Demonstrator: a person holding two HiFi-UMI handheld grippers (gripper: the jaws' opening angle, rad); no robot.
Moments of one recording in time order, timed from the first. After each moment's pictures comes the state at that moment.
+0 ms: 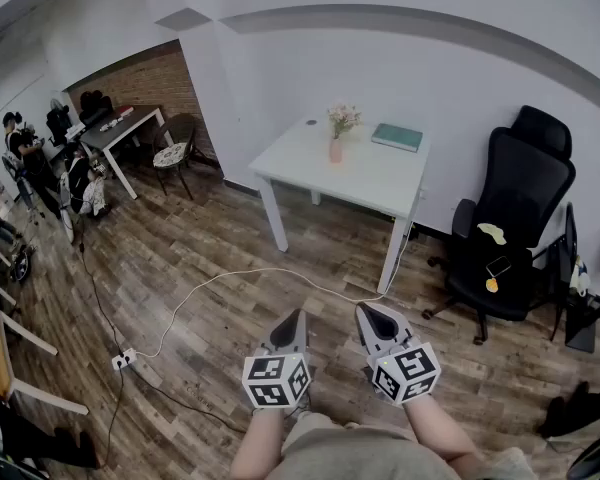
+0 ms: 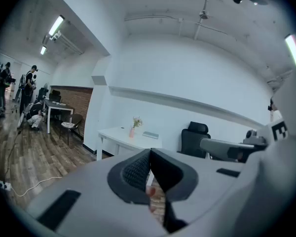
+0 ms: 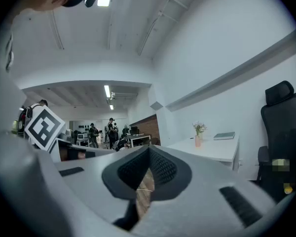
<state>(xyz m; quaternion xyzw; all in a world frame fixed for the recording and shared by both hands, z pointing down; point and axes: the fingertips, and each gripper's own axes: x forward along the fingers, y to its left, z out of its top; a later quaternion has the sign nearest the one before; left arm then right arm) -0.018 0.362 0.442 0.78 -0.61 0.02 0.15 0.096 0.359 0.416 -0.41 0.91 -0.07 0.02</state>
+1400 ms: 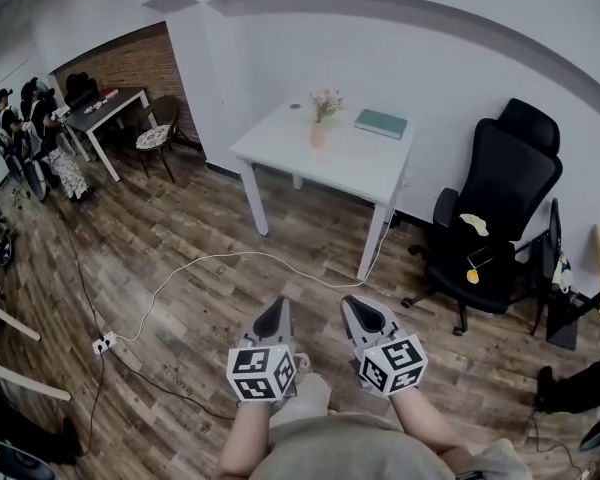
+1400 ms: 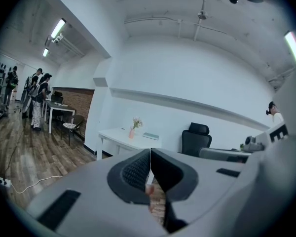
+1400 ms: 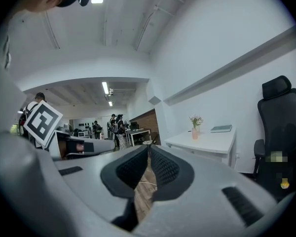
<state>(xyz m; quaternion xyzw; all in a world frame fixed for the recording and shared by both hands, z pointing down) 0.013 0.363 0.445 0.77 -0.62 0.01 0.14 0.132 0.355 0.441 -0.40 0.91 -0.09 -0.01</state>
